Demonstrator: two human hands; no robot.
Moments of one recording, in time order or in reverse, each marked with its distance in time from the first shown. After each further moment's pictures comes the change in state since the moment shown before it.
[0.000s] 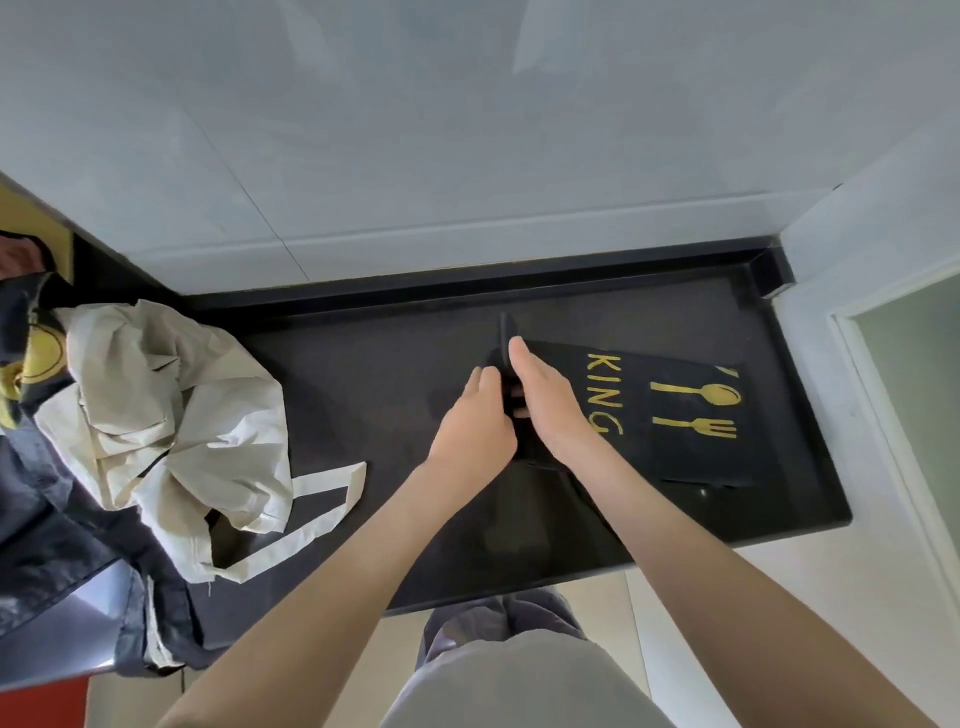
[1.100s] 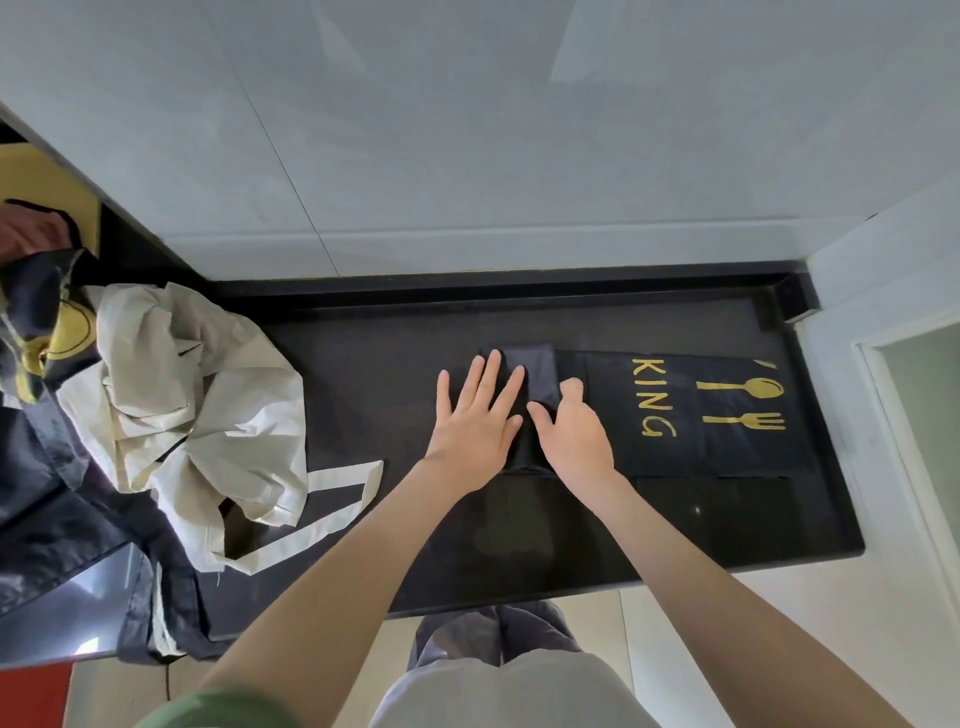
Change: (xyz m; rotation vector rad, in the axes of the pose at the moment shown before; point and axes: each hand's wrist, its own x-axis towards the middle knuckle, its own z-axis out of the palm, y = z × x) left_hand 0.022 -0.058 0.024 0.615 0.021 0.201; right_hand 0.012 0.044 0.004 -0.685 0.312 -0.137
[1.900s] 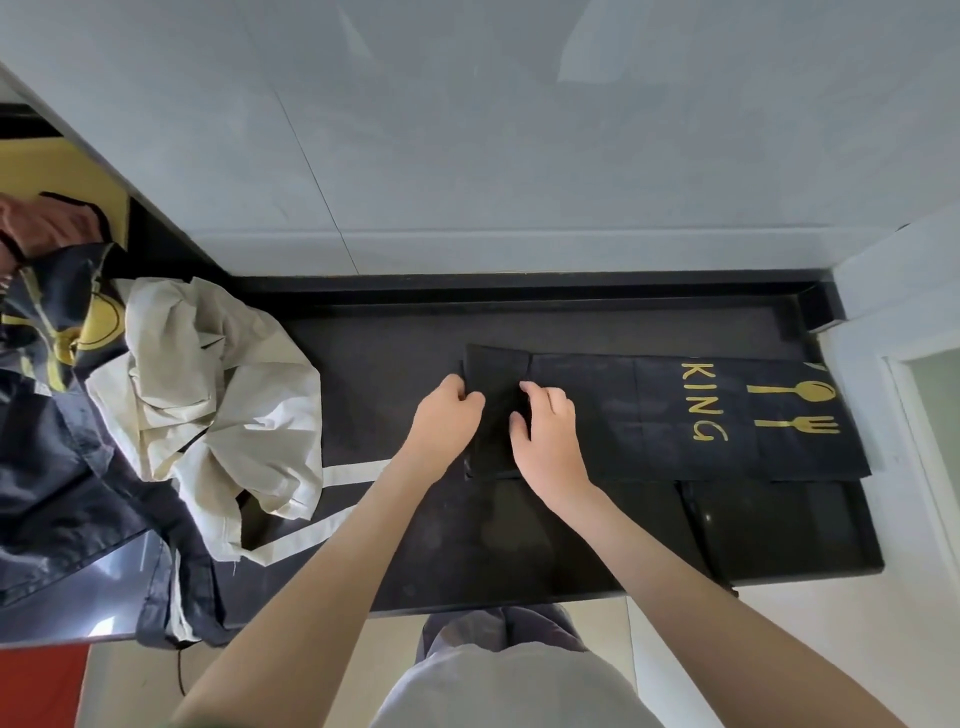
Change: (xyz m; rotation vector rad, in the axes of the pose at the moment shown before) left_hand -0.011 -0.025 -0.049 -1.019 -0.086 -0.591; right_hand -0.017 -0.026 0.020 0.137 -0.002 -0.234
